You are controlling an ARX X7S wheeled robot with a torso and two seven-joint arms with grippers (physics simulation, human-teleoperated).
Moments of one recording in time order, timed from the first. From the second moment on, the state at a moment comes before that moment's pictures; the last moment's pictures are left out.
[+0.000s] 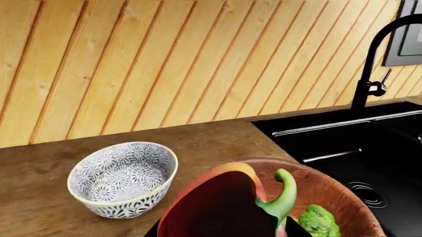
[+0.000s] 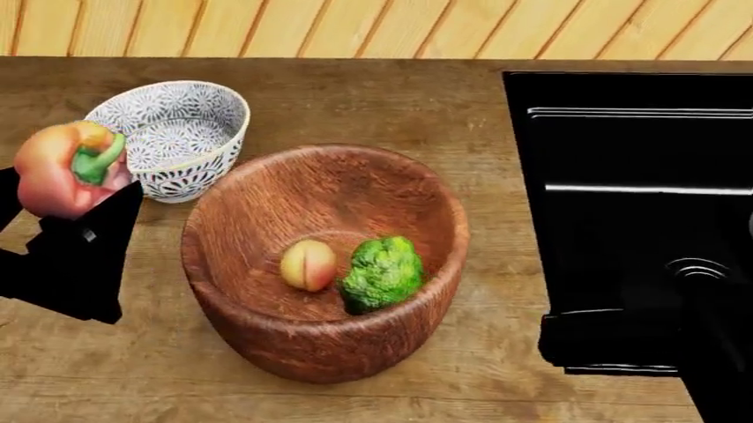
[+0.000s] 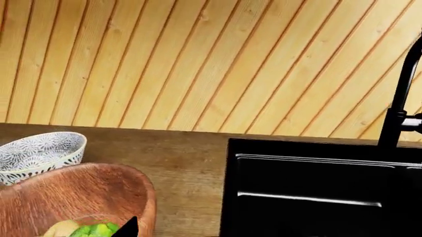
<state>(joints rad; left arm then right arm) -0.94 -0.89 0.48 0.55 -1.57 -0.71 -0.70 0.57 1.20 -0.32 -0.62 1.47 0.41 0.65</state>
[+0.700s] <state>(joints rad) -0.96 -0.89 0.50 0.53 -1.59 -0.75 -0.72 0.57 1.20 -0.30 -0.62 1.46 0.40 0.65</state>
